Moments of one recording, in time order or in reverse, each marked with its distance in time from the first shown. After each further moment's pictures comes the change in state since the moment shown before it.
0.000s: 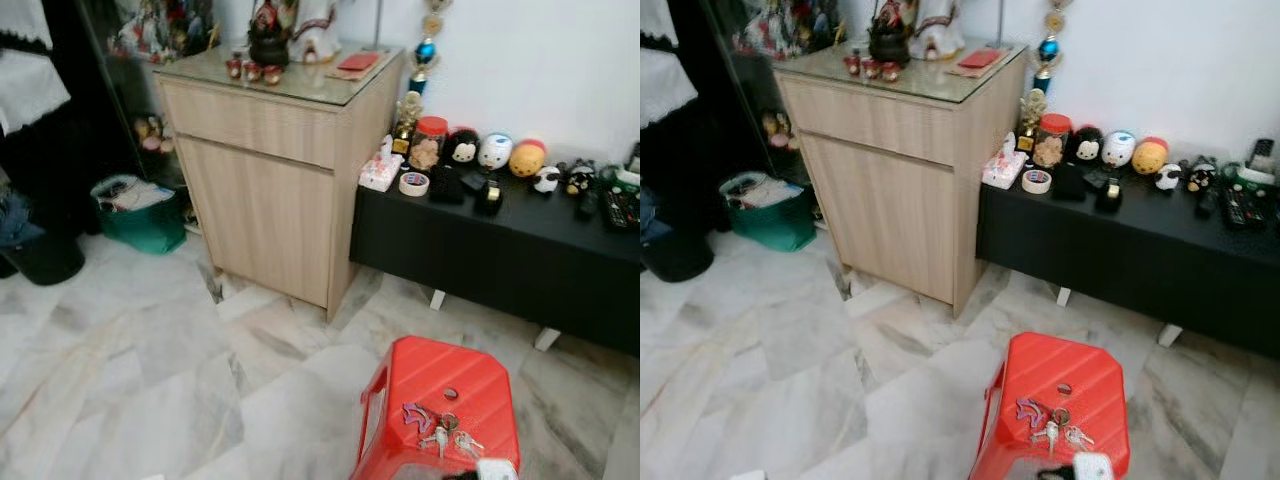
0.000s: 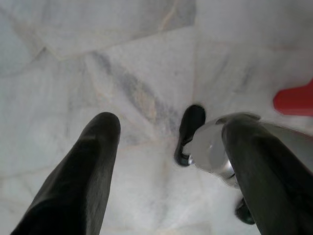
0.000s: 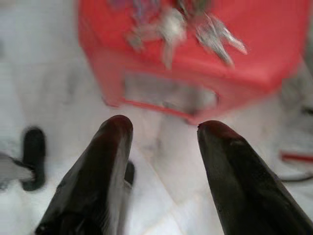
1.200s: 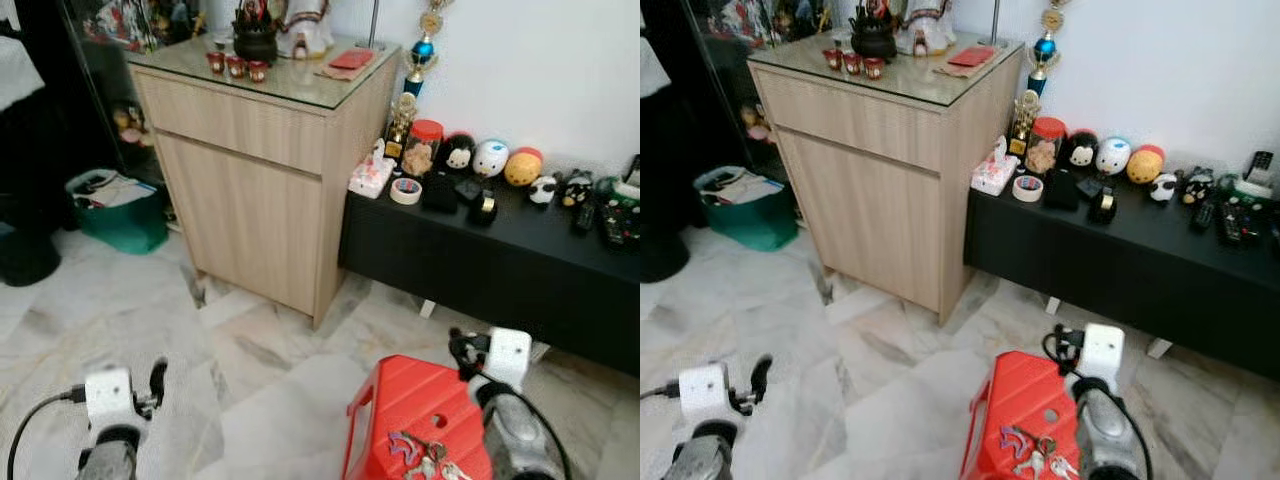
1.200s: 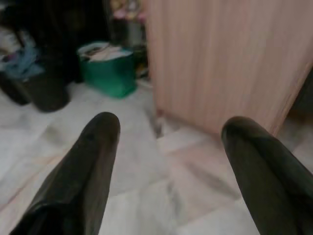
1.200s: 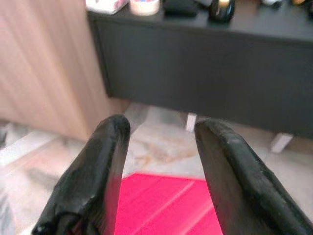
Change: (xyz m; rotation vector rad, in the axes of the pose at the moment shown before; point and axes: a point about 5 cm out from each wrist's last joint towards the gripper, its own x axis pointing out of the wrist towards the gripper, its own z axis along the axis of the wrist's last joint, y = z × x) left arm -0.040 -0.016 0.149 0.055 -0.940 -0.054; right arm -0.015 -0.003 0.147 0.091 -0.705 -0.001
